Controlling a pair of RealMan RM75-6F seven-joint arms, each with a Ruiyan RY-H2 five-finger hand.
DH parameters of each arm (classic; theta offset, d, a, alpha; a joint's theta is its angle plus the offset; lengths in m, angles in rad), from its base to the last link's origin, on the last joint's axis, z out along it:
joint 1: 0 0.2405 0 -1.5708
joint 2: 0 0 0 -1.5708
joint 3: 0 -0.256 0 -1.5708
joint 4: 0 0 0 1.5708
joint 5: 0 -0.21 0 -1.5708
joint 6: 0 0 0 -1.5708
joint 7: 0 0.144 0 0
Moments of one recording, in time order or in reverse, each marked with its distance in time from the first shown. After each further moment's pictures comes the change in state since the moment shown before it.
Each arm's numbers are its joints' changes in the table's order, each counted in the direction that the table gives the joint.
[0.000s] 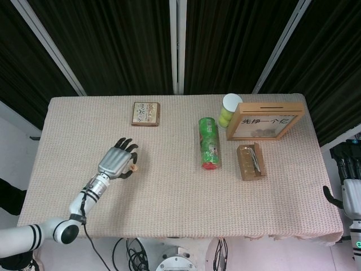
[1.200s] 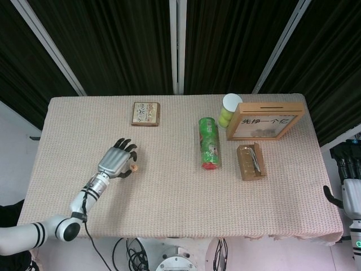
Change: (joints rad) left arm -0.002 -0.034 -0.010 -0.077 -0.018 0.007 -0.057; right arm 0.002 -0.006 0.001 -0.012 0.000 -0.003 -0.002
